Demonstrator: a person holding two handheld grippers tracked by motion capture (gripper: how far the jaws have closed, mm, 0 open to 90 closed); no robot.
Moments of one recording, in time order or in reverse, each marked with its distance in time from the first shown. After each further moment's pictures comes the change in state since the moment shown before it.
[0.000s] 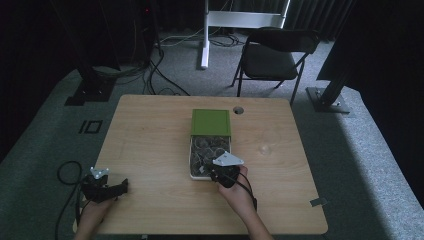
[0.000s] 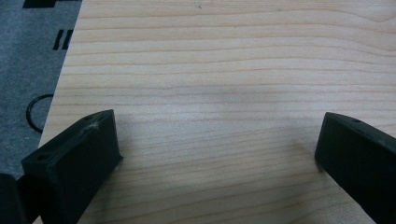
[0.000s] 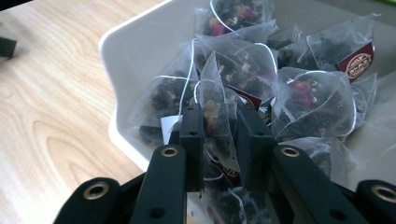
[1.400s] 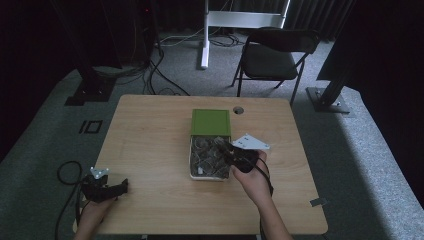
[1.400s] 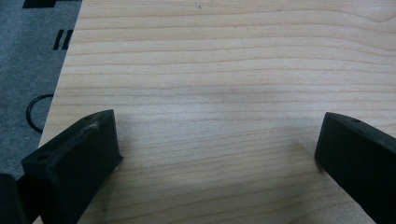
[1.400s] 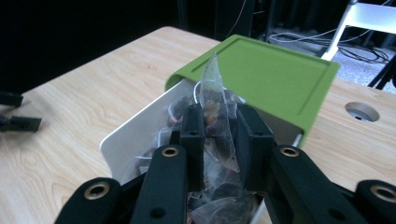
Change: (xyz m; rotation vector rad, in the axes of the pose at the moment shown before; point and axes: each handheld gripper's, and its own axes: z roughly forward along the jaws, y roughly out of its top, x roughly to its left) left arm 0.000 0.000 0.000 -0.002 0.000 -0.004; right arm -0.041 0.045 -0.052 -0.167 0.005 0.073
